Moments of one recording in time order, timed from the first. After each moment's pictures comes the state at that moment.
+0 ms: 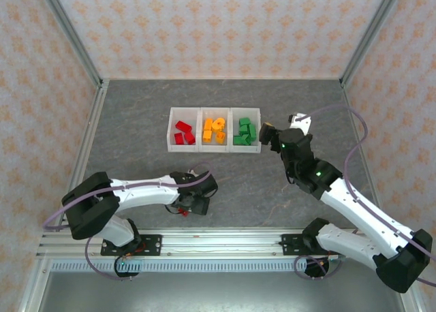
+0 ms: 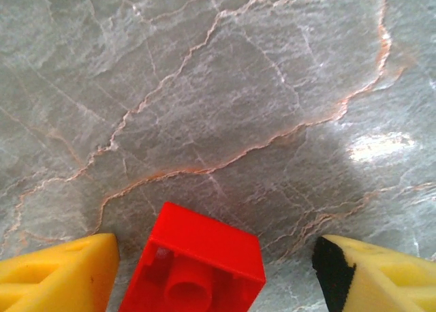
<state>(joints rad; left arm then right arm) -0.96 1.48 0.74 -0.72 -0.12 -0.81 0.65 0.93 0.83 -0.36 0.58 0.53</state>
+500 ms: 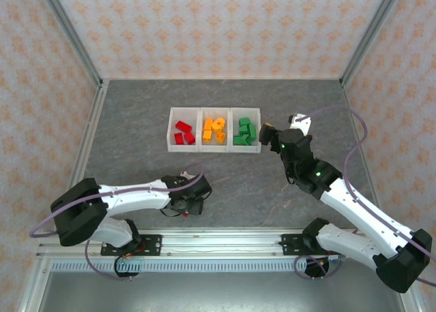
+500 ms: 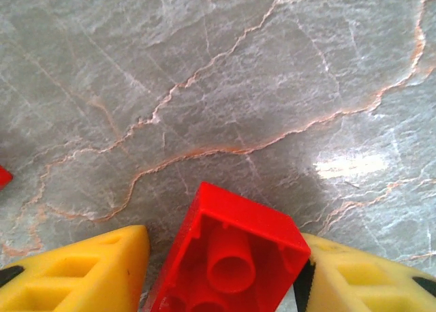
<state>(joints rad) -0.96 1.37 0.65 -0.67 -0.12 -0.89 0.65 0.93 0.83 -0.36 0.58 0.55</state>
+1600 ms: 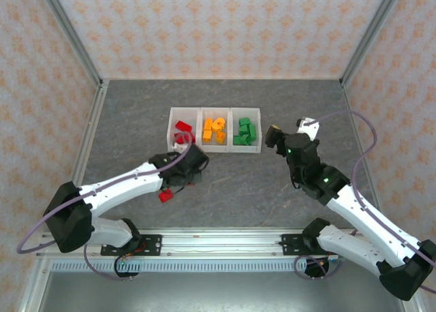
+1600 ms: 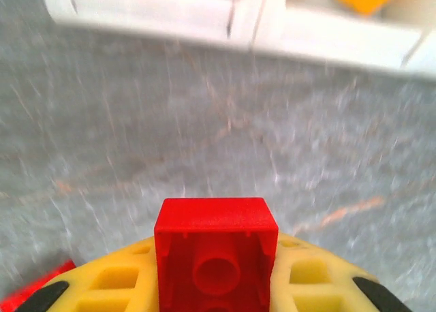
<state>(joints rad) -0.72 1.33 0.97 -0.76 -0.30 -0.87 0.65 0.84 0.82 -0.44 0.61 0.58</state>
